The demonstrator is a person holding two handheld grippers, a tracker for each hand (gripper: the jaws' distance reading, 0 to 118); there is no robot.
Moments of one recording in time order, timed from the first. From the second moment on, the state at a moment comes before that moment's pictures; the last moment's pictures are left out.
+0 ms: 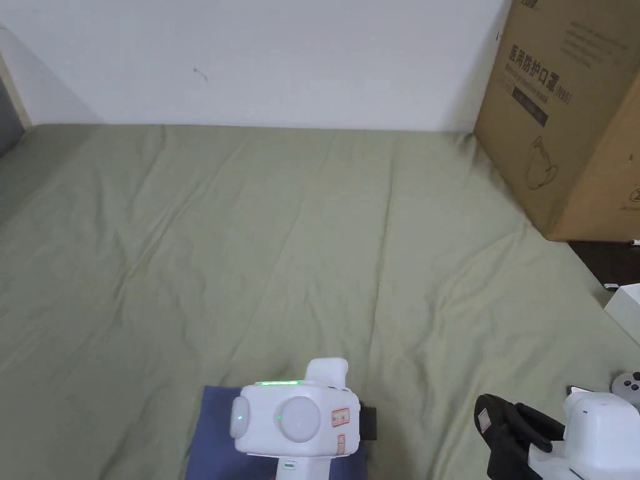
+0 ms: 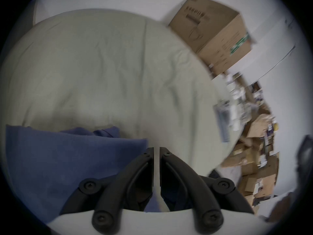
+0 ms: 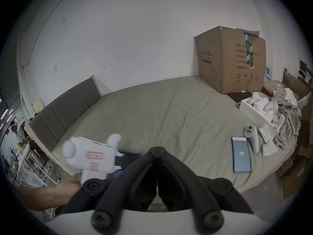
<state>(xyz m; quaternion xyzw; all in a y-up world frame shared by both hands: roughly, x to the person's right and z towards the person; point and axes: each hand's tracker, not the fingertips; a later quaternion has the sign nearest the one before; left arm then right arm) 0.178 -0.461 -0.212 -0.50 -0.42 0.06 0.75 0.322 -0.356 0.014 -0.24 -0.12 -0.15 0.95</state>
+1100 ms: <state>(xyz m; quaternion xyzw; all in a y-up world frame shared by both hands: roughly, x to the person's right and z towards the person) -0.021 -0.503 -0.292 -0.61 -0.39 0.27 0.64 0.238 -0.521 -0.112 -0.36 0.10 -0.11 0.92</state>
